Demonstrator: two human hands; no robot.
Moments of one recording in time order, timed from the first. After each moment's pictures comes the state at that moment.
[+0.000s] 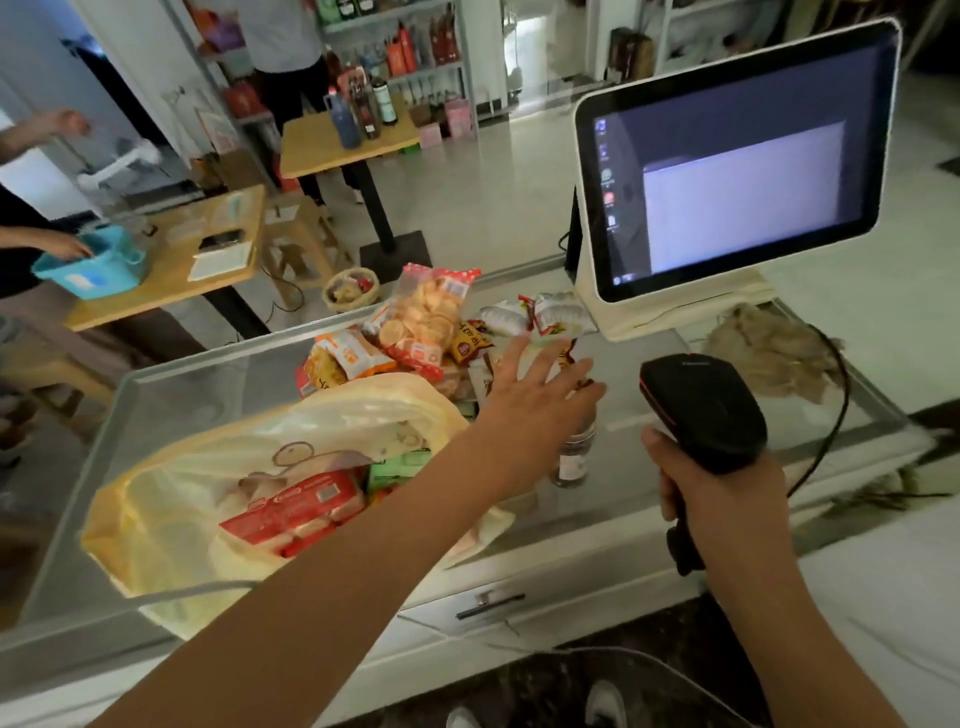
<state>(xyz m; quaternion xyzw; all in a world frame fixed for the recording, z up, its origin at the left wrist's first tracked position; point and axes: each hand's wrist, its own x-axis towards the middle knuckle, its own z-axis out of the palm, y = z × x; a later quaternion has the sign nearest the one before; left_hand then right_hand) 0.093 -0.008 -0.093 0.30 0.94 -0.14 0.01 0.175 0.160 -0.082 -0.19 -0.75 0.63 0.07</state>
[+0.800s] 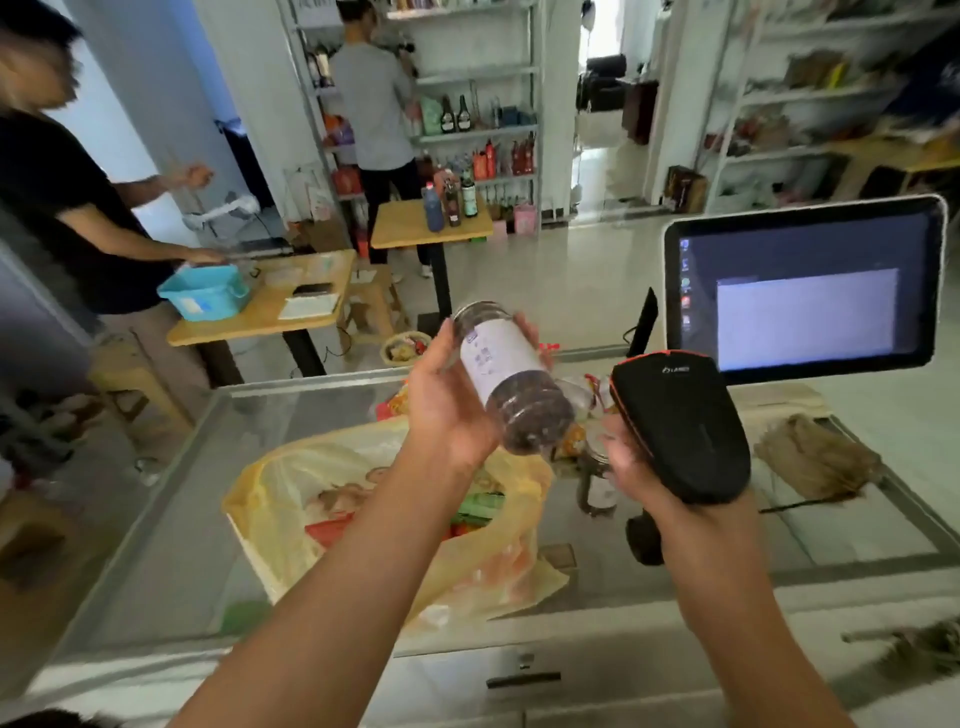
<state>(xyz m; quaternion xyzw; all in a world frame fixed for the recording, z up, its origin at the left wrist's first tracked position) 0.128 -0.116 -0.004 -0.02 0.19 0.97 0.11 0.207 0.077 -0.013 -0.01 -0.69 0.72 0.08</state>
